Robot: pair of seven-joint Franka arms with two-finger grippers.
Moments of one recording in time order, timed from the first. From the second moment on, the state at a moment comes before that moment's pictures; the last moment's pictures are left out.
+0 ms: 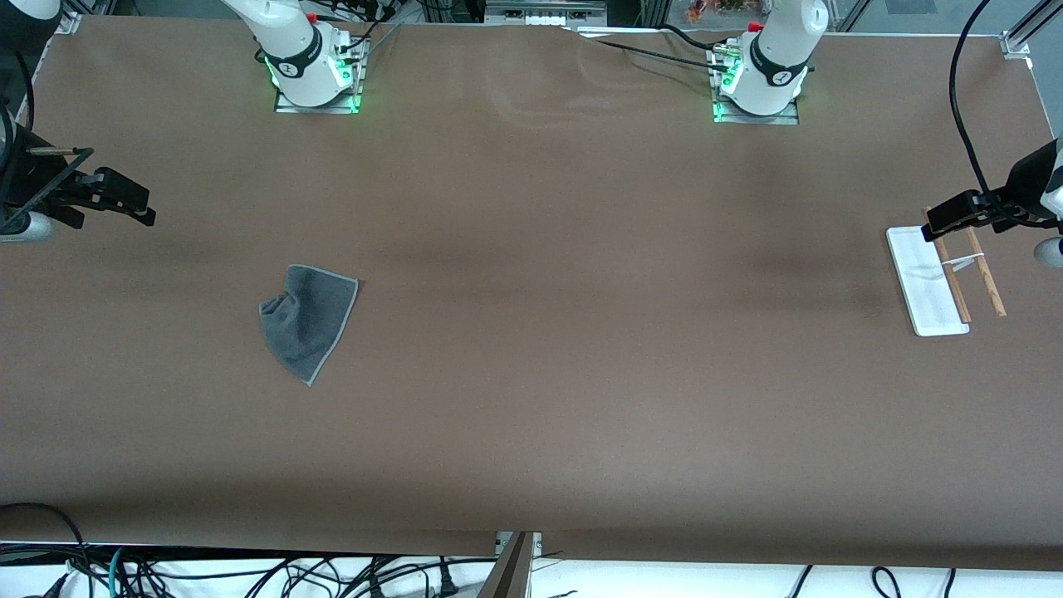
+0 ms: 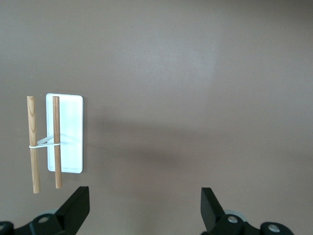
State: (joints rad) left arm 0.09 0.08 -0.02 -1.56 0.00 1.57 -0.11; right arm -0.02 0.04 0.01 -1.61 0.01 1.64 -0.05
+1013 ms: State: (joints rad) left arm 0.09 0.08 -0.03 -1.56 0.00 1.57 -0.11; right arm -0.02 0.06 0.01 -1.60 0.01 1.64 -0.05
